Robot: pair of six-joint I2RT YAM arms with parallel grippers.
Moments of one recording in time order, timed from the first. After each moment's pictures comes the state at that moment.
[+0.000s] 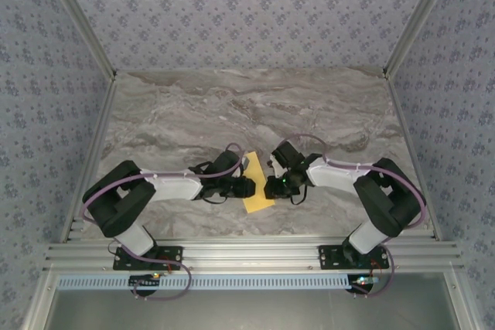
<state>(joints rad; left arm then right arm) -0.88 1.62 0.69 0.01 0.23 -0.75 0.70 1.58 0.75 -0.41 -0.37 0.51</state>
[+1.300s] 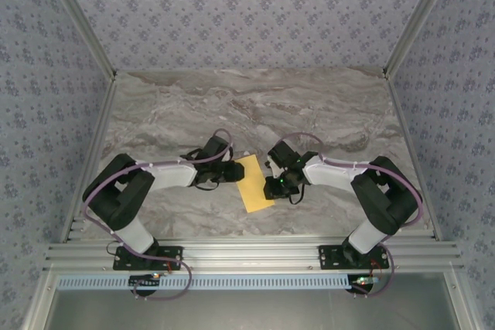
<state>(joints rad) -0.69 1.65 0.75 -0.04 0.19 -0.66 0.71 1.61 0.80 -0.47 -0.32 0.48</state>
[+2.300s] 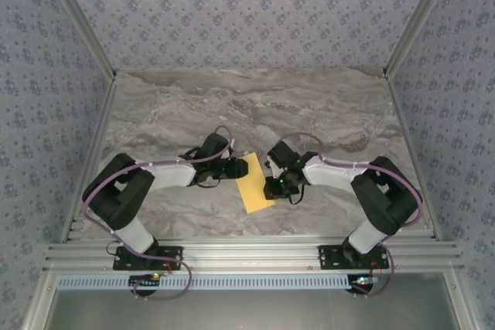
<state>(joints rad) -0.69 1.66 0.74 0.08 0.27 -0.66 0.72 1.61 0.80 -0.47 -0.31 0.48</state>
